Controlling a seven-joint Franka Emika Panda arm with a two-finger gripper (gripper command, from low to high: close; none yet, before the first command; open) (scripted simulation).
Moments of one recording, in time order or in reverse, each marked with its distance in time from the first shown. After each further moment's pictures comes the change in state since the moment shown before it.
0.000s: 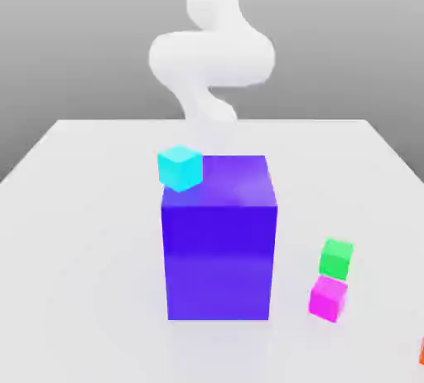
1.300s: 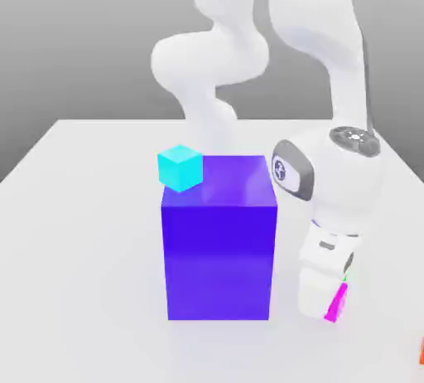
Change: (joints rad) arm 0.424 0.988 0.024 -0.341 -0.065 0.611 -0.412
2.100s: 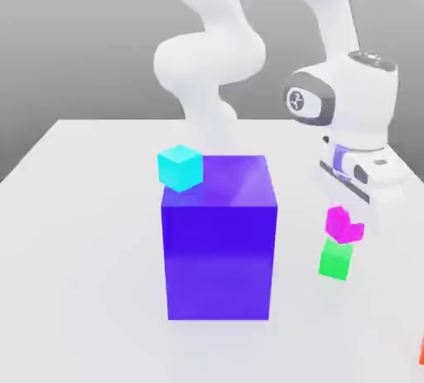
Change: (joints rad) arm 0.165 -0.251 0.080 -0.209 0.018 -0.046 -0.688
